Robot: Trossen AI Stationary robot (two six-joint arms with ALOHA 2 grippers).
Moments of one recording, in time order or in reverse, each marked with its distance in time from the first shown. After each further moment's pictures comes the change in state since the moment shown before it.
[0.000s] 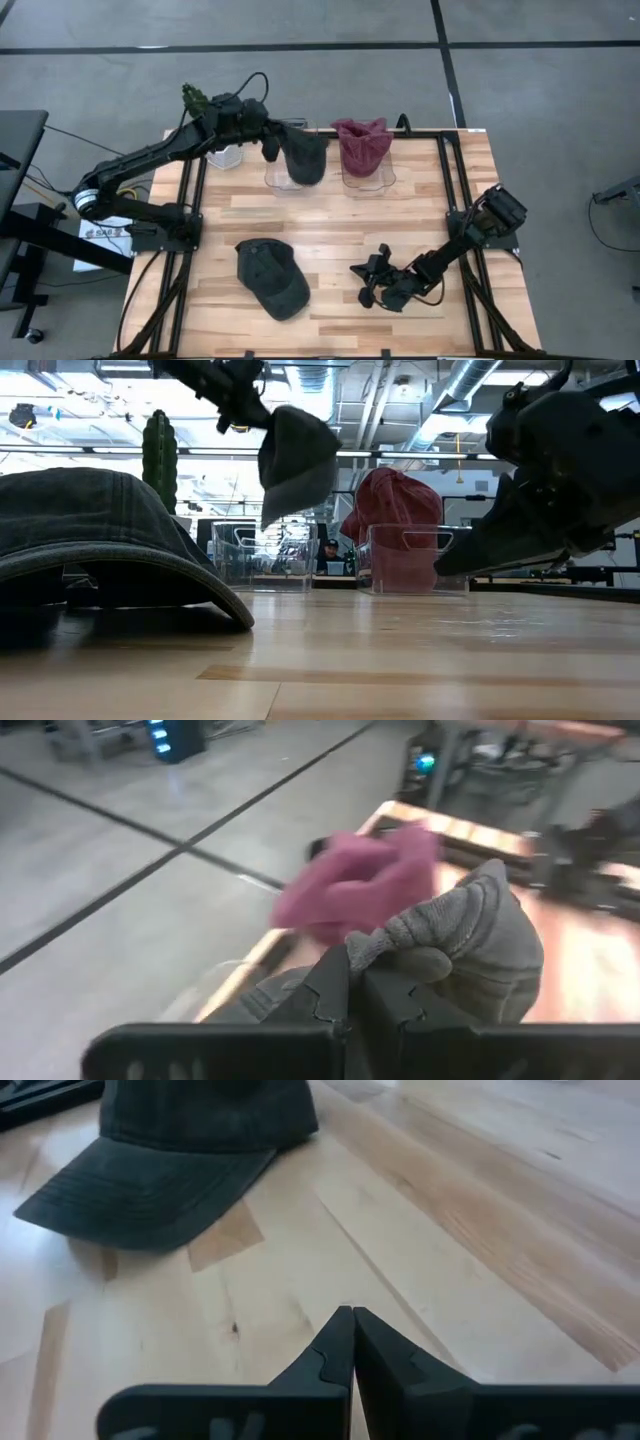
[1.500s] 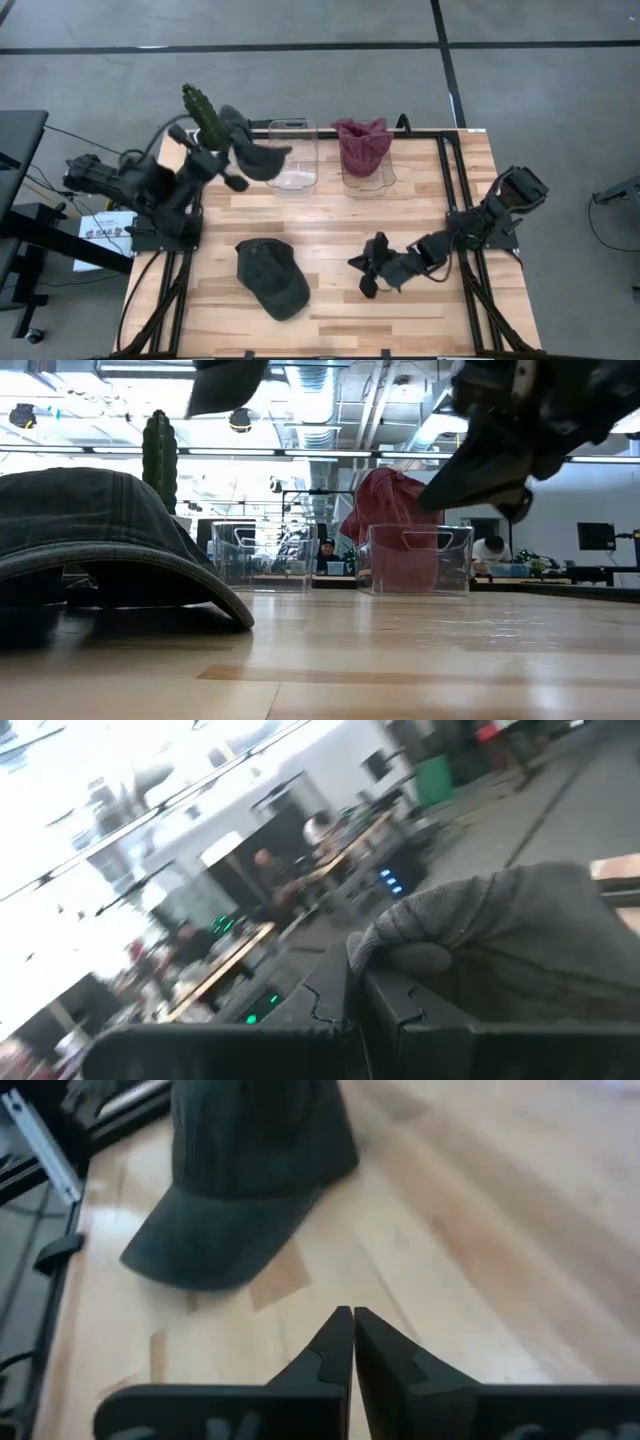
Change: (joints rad) left arm -0.952 -0.252 -0.008 0.512 -1.383 0.984; right arm -0.136 -0.261 0.000 -0.144 -0.290 -0.078
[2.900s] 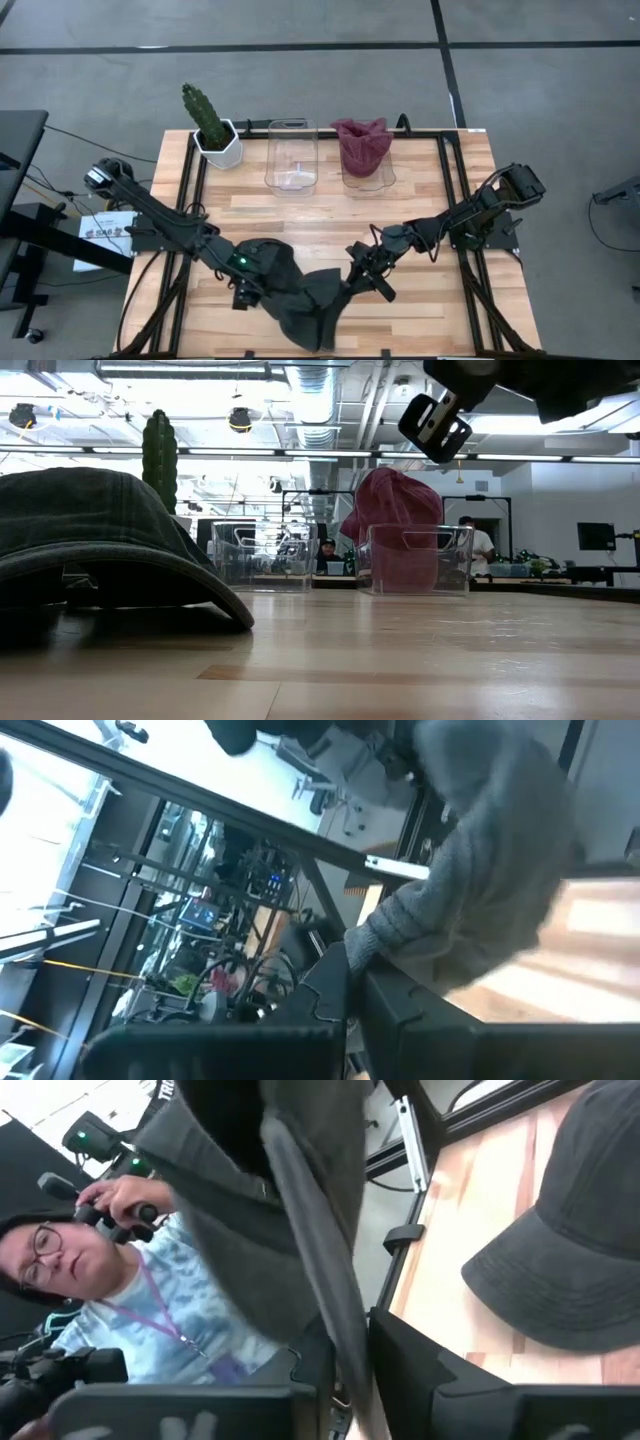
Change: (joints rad) left arm -0.191 0.351 -0.184 0.047 1.143 0.145; right arm -0.182 0.000 0.001 0.488 -0.894 -0.171
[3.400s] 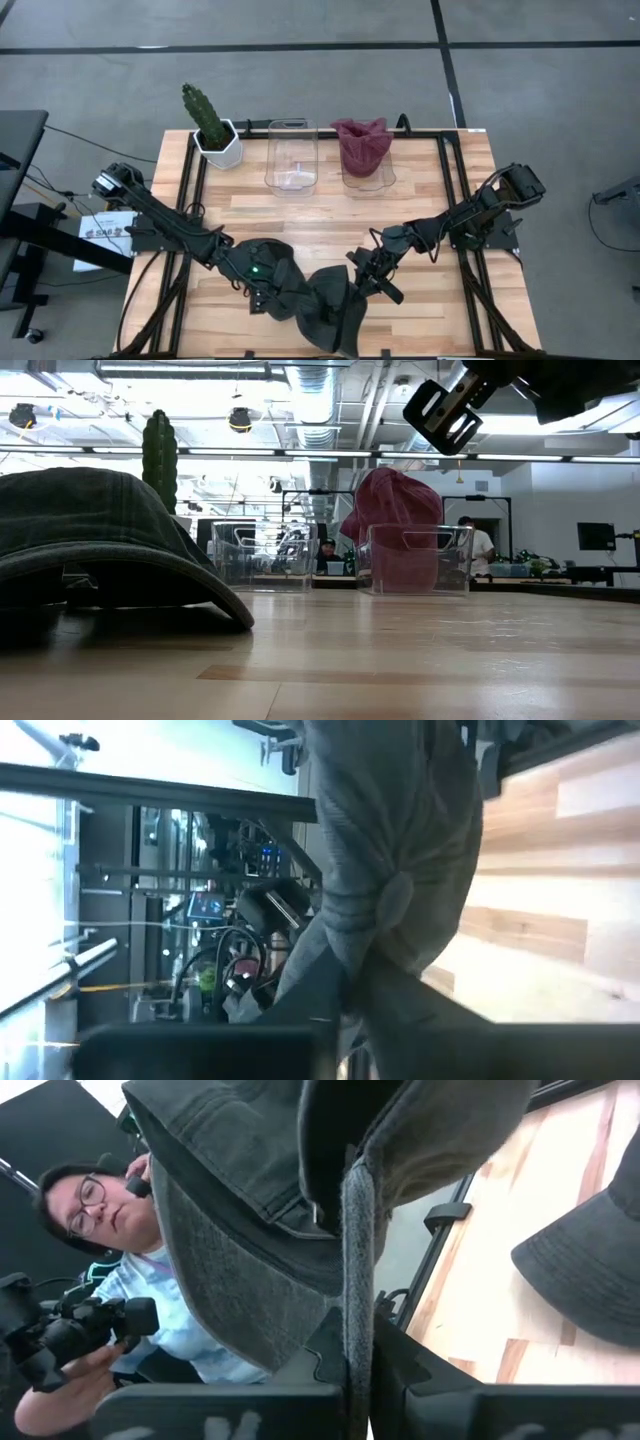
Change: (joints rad) left arm 0.005 0.118 0.000 0.016 -0.089 0.247; right arm 0.000 0.000 -0.001 0.000 -0.123 -0.059
